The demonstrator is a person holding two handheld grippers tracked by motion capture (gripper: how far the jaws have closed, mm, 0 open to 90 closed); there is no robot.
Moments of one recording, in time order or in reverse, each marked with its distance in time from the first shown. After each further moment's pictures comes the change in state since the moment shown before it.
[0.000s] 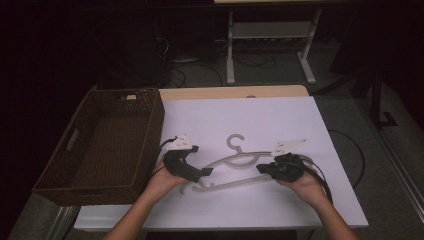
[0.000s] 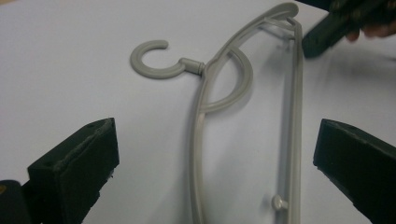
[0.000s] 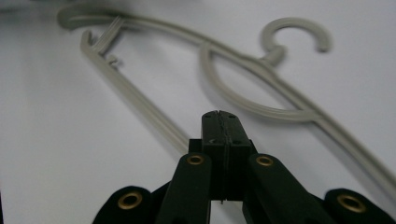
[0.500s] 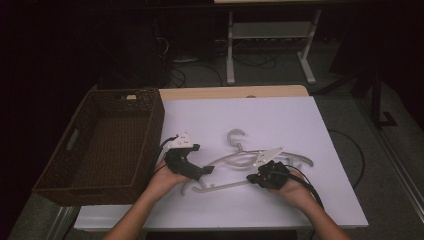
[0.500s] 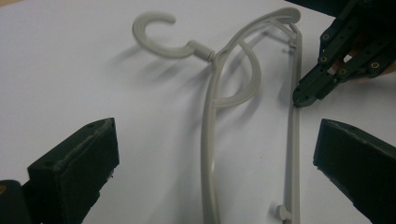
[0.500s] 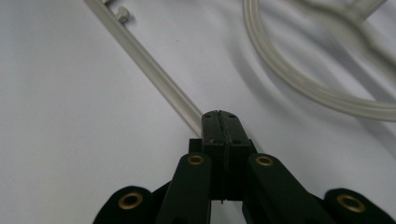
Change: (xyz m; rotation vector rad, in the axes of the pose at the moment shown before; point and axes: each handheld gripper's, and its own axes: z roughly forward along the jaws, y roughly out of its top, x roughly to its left) left arm 0.002 0.001 0.004 0.001 -0.006 0.002; right arm 0.018 -0.002 0.036 0.125 0.017 -0.075
